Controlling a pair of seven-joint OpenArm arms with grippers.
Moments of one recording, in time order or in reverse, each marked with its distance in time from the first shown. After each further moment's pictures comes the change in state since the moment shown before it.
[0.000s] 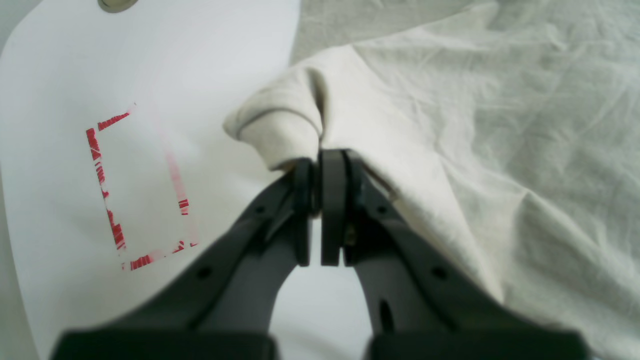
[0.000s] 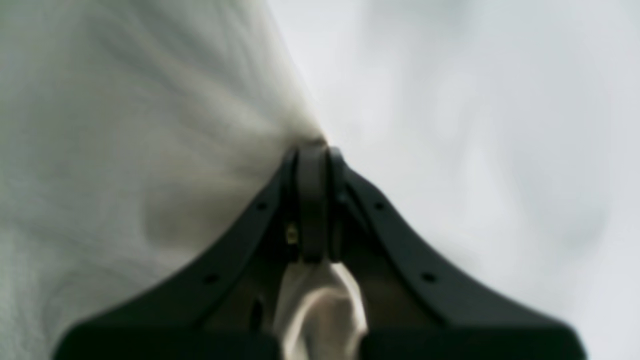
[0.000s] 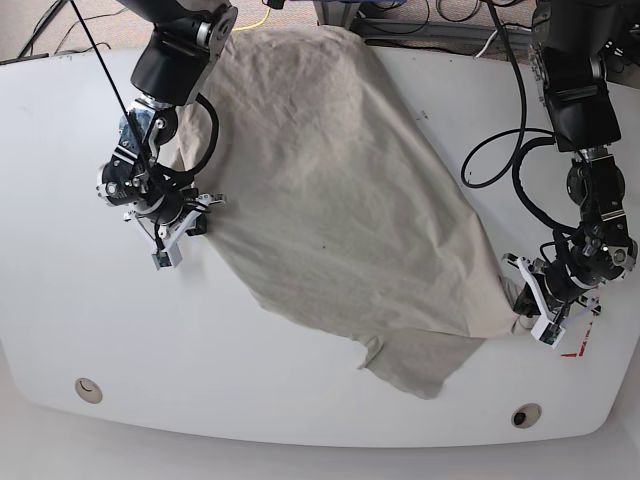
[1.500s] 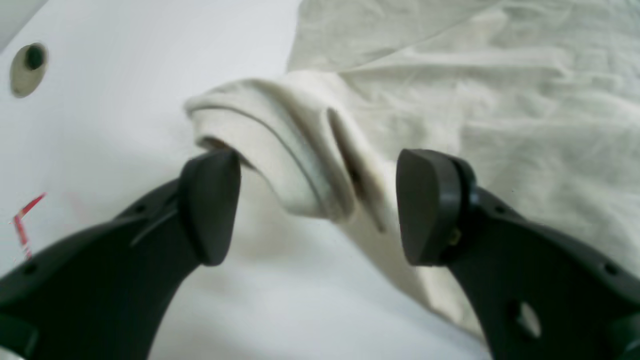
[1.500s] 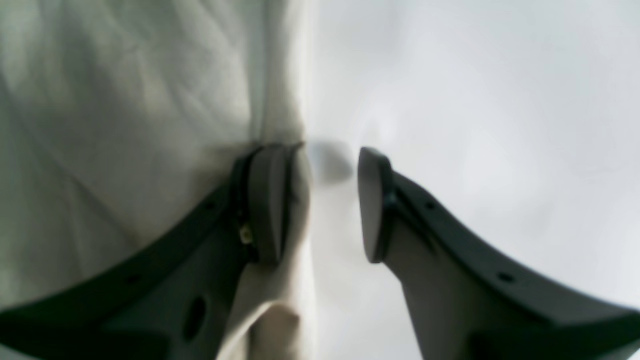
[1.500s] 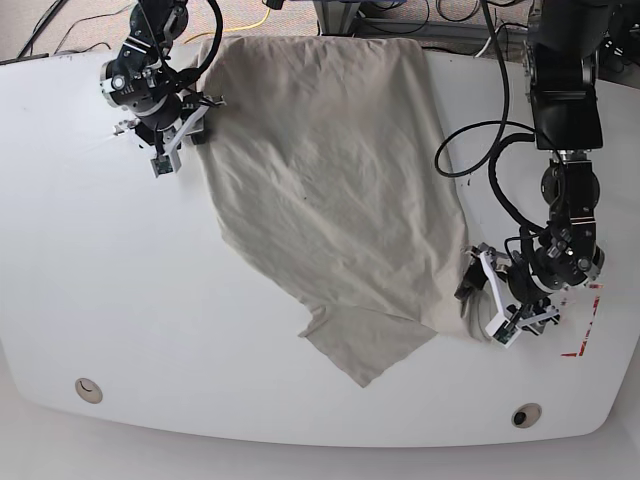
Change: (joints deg) left arm -0.5 1.6 9.3 0.0 -0.2 0.0 -3.0; right arm -25.8 -5.2 0.3 27.5 -0.7 0.0 -1.7
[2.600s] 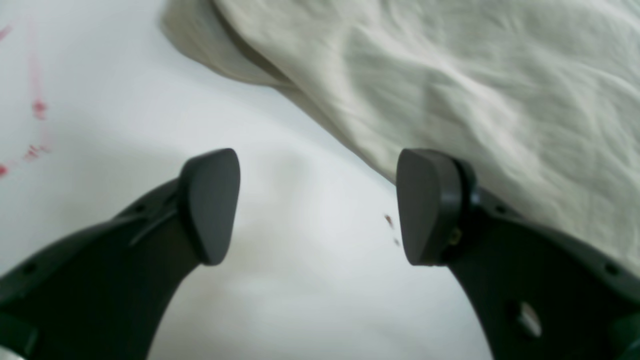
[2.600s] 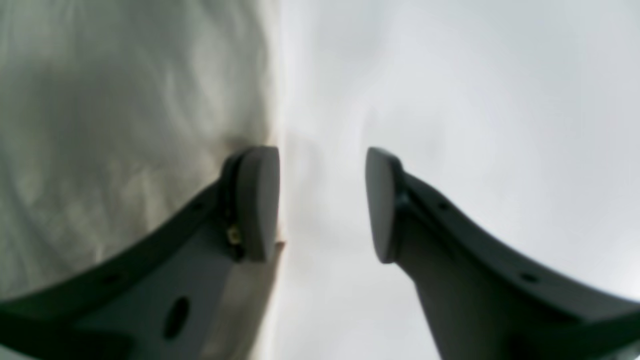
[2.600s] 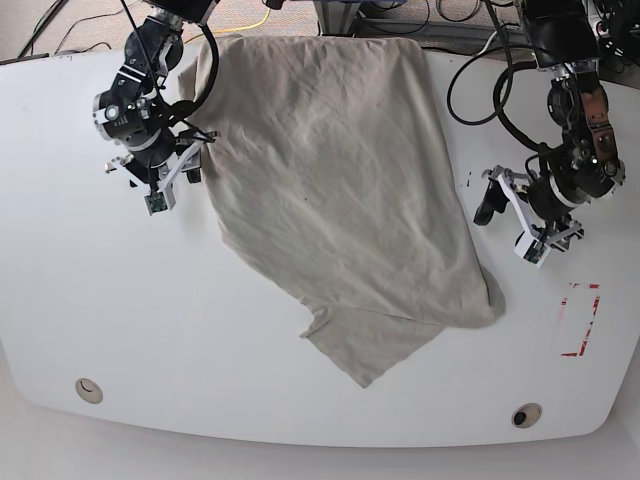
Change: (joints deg) left arm 23.5 3.2 -15.6 21.5 -9.8 -0.1 11.7; right arm 8.8 2.1 -0.9 -0.4 -0.9 0.2 -0.7
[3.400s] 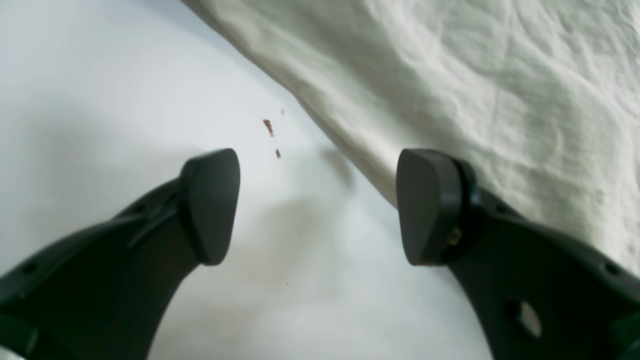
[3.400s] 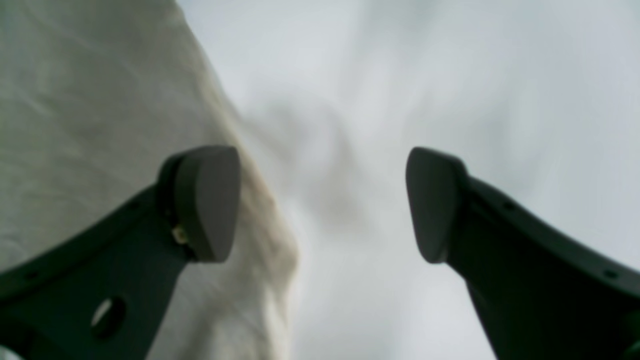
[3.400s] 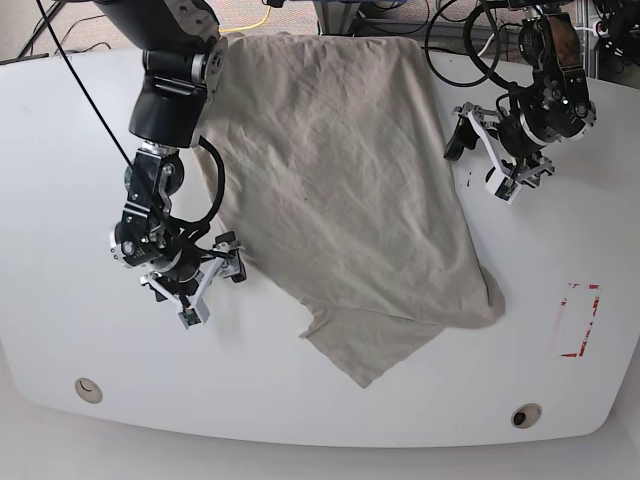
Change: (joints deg) left arm 13.1 6.6 0.0 5.1 0.5 0.3 0.0; right arm 29.0 4.7 -10.1 -33.1 -0.1 -0.4 3.8
